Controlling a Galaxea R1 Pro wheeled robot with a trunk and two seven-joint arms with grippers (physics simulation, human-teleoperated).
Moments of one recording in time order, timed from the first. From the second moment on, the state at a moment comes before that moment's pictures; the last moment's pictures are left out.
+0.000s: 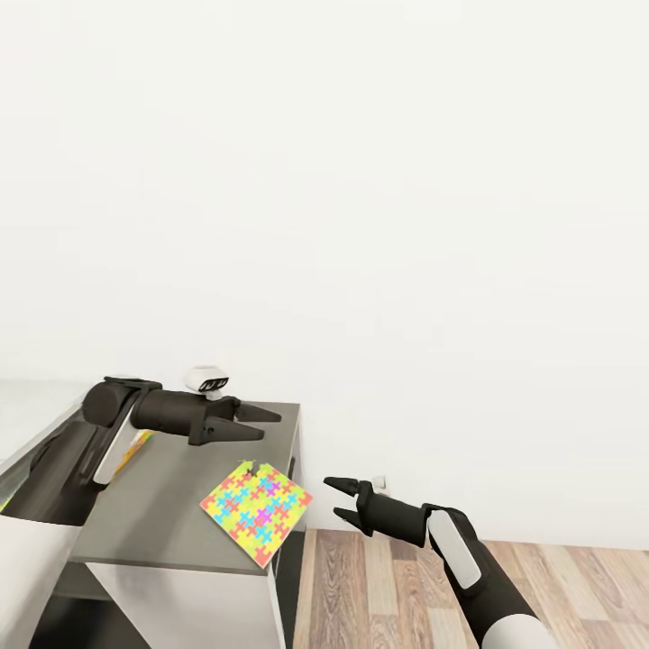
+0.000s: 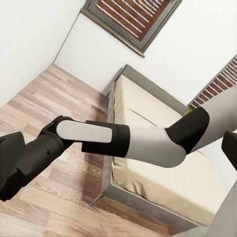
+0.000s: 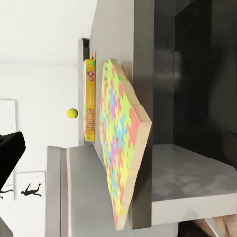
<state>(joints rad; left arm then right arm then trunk) -0.76 0.30 -0.19 -1.42 0.32 1.04 -1.57 -0.48 0.06 0.01 -0.85 -0.82 0.92 0.57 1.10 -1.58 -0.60</state>
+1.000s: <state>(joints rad) -0.76 0.30 -0.19 -1.42 0.32 1.04 -1.57 -0.48 0.06 0.01 -0.85 -0.82 0.92 0.57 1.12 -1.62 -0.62</state>
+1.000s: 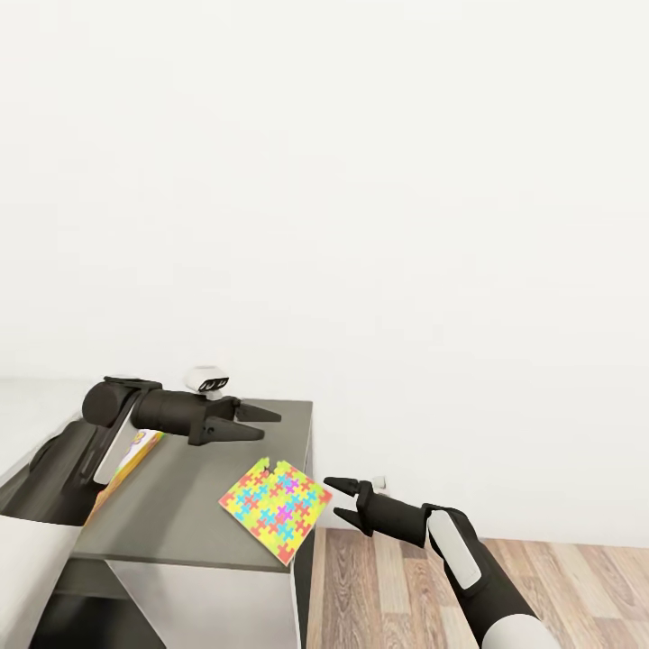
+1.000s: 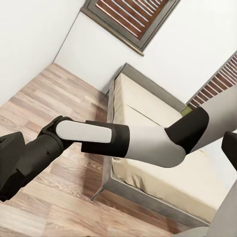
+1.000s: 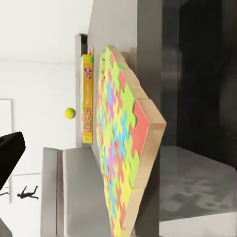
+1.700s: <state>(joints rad) -0.76 0.30 -0.19 -1.42 0.32 1.04 -1.57 -0.48 0.06 0.01 -0.85 -0.82 0.92 0.57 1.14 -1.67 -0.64</state>
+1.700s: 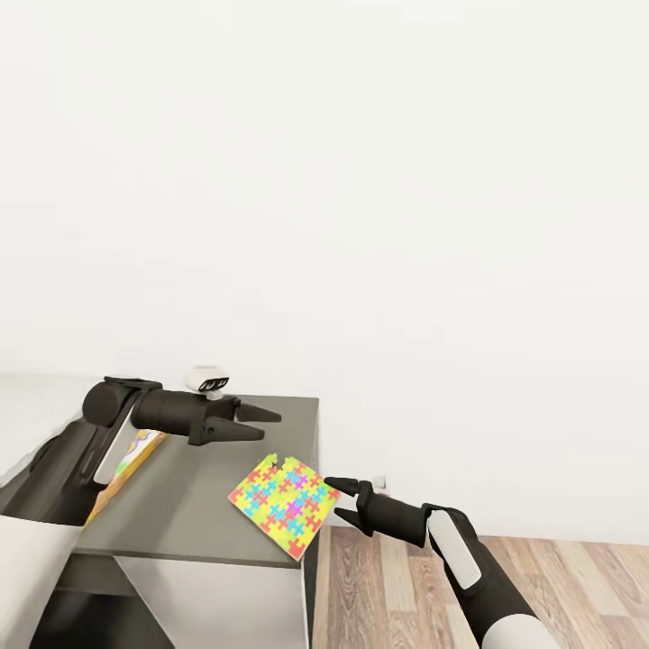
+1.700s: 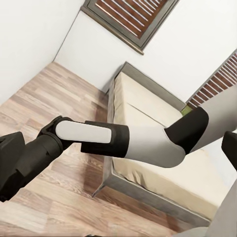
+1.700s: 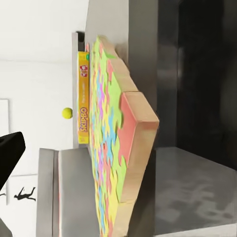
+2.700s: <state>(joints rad) -0.76 0.30 -0.19 -1.42 0.32 1.04 -1.57 -0.48 0.06 0.01 -0.85 -0.83 0.92 0.57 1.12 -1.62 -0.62</state>
